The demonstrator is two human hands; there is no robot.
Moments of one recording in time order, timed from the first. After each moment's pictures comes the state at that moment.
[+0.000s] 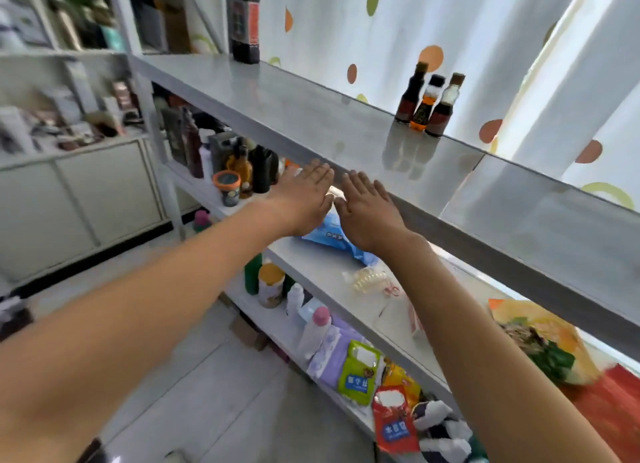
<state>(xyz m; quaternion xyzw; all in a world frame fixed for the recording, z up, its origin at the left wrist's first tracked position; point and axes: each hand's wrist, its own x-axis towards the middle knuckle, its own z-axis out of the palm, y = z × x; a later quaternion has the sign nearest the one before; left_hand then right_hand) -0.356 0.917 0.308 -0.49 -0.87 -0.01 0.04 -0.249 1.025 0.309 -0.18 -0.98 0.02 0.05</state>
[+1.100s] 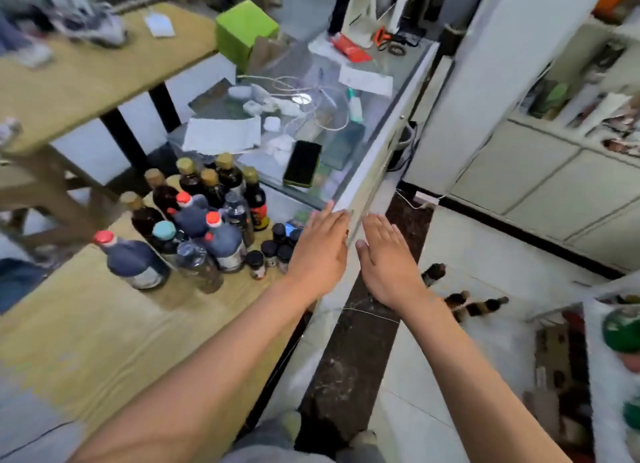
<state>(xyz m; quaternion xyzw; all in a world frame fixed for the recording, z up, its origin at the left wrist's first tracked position) -0.136 0.079 0.120 0.15 -0.95 -0.24 0.15 -0.216 0.199 0.140 0.42 -0.89 0.16 -0.08</state>
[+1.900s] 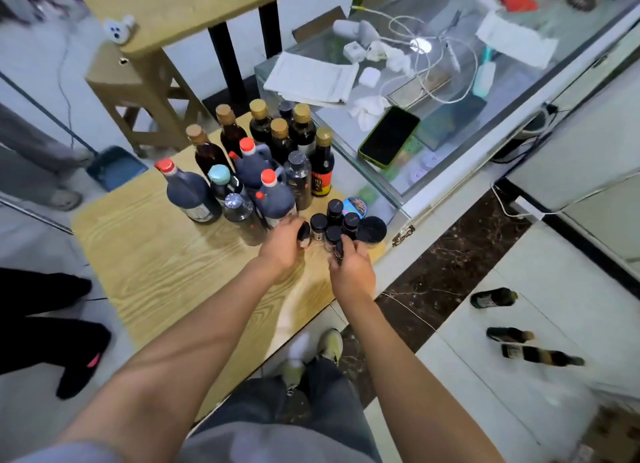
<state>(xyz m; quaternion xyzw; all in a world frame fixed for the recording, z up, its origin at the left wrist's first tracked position) -0.082 -0.024 -0.012 0.49 -0.82 -0.31 -0.02 -0.193 0.090 -0.025 0.38 -0.86 0.18 -0.28</state>
